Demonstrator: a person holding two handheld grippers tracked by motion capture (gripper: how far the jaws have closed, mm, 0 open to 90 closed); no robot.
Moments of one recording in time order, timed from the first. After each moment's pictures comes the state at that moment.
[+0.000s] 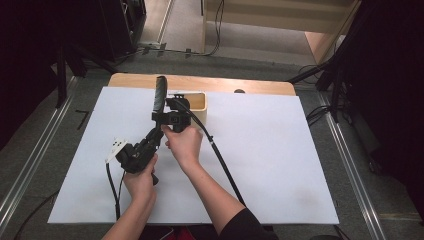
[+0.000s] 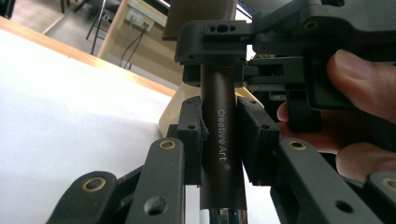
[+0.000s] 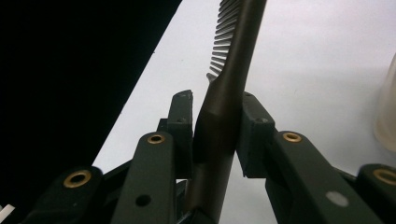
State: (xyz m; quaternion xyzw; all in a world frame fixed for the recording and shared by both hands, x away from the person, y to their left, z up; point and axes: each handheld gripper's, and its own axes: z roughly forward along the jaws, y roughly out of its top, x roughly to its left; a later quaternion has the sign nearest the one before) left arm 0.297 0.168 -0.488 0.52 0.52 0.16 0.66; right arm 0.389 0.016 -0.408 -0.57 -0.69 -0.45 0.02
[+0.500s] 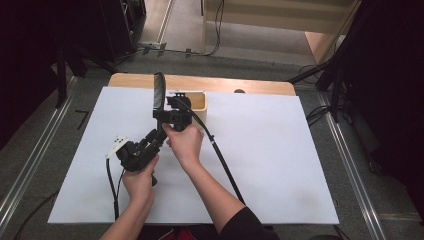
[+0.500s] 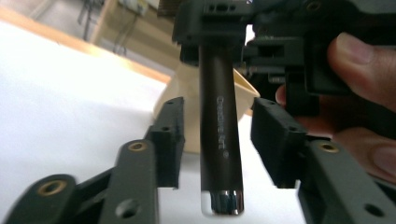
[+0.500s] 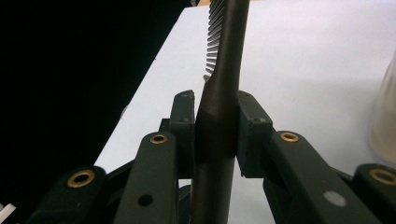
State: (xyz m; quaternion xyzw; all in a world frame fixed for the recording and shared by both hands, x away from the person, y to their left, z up) left arm 0.300 0.168 -0.481 0.55 0.52 0.13 0.64; right arm 0.390 0.012 -0.404 -0.56 -0.69 -0.46 0.01
